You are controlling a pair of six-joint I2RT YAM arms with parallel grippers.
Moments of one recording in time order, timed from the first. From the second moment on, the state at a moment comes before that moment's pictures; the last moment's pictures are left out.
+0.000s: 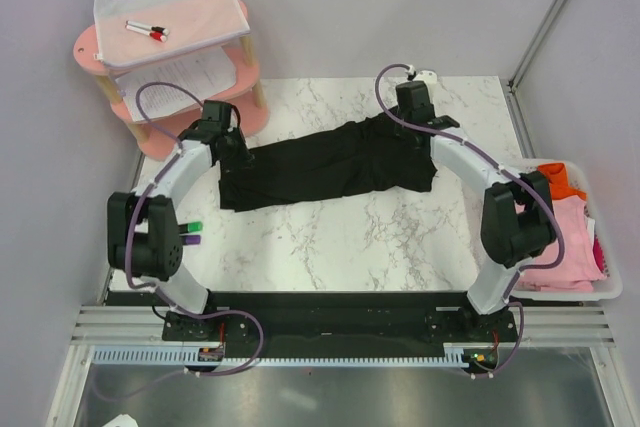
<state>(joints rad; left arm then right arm) -0.13 1.62 1.21 -0.54 0.06 -0.48 0.35 1.79 1.41 -0.27 0.42 0.33</state>
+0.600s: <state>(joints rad) -0.18 2.04 1.58 -0.68 -0.24 -0.39 0.35 1.99 1.30 -0.27 0.29 0.41</state>
